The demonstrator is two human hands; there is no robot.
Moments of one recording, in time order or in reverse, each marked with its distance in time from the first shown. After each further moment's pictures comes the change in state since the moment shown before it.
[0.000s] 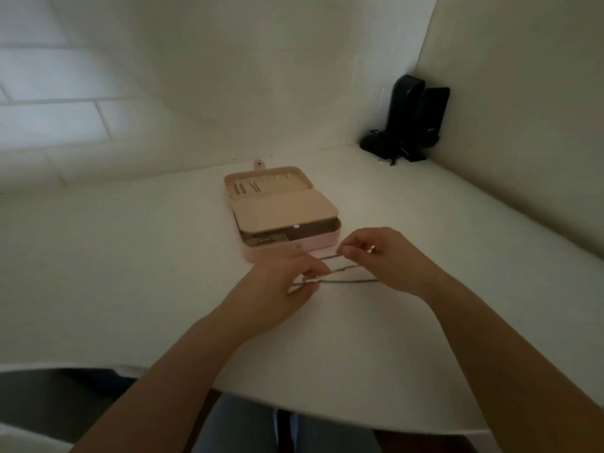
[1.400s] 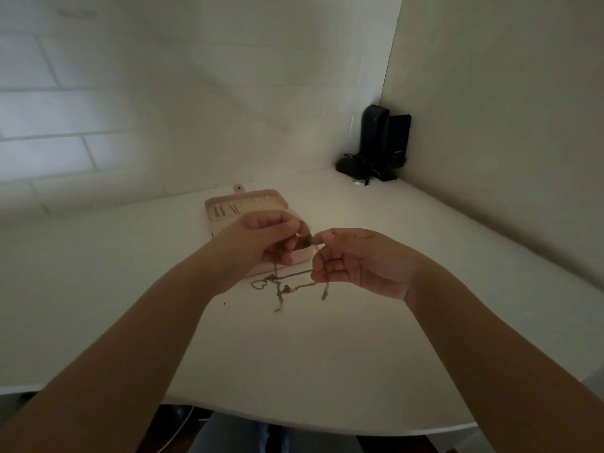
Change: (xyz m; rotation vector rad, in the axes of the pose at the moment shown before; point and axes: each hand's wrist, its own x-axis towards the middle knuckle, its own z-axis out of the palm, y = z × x) left_hand 0.044 0.044 -0.044 -0.838 -0.044 -0.316; right_hand -0.020 -0.014 -0.032 1.062 -0.380 0.072
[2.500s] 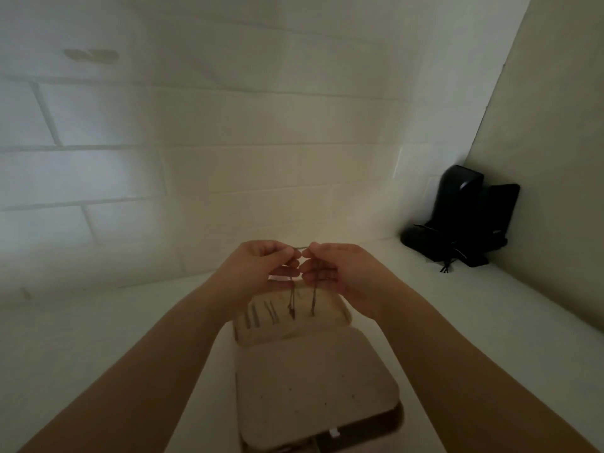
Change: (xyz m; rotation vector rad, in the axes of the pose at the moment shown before) left_hand 0.165 -0.037 -0.142 -0.047 0.338 -0.096; right_hand 0.239 -0.044 -0.035 -0.104 0.263 -0.043
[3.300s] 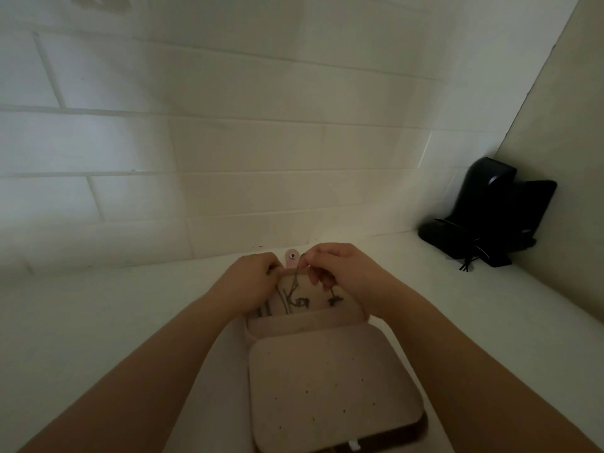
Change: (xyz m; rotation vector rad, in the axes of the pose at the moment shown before) left_hand 0.017 -0.049 -0.029 0.949 0.082 0.069; right_hand 0.016 0.015 0.015 -0.443 -0.080 -0.081
